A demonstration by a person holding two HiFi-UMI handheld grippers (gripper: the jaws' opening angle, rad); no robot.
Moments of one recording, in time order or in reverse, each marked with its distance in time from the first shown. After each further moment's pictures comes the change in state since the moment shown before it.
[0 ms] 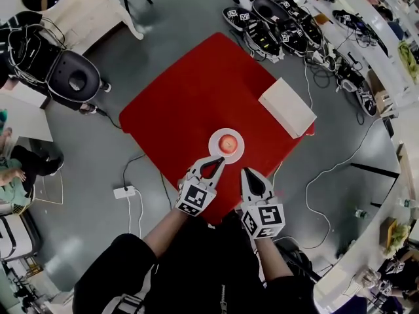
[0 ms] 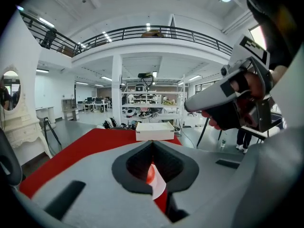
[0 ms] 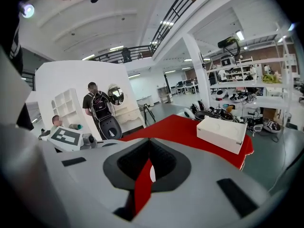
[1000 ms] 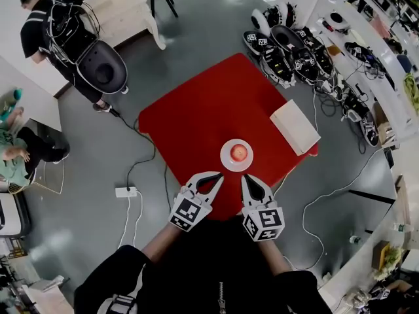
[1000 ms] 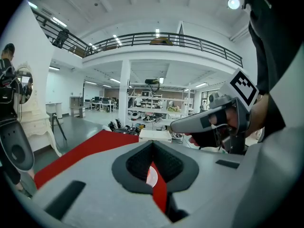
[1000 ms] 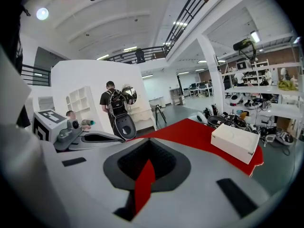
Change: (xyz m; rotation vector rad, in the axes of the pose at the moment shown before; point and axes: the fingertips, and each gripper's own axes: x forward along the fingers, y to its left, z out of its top) left arm -0.099 -0.014 0.047 -0.089 -0.041 0.056; right arm -0.019 0.055 0.014 -0.085 -0.009 0.124
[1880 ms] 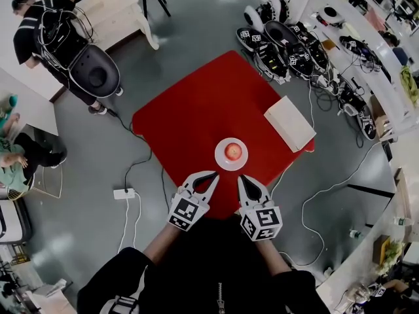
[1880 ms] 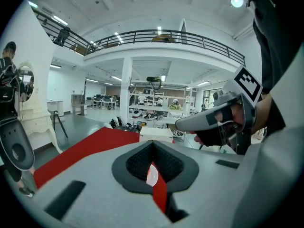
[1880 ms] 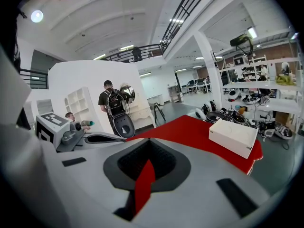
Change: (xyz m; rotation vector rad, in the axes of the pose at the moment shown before) left arm 0.015 -0.001 -0.010 -0.013 0.028 0.019; right arm -0.005 -0.013 -0.008 0.031 0.026 0.003
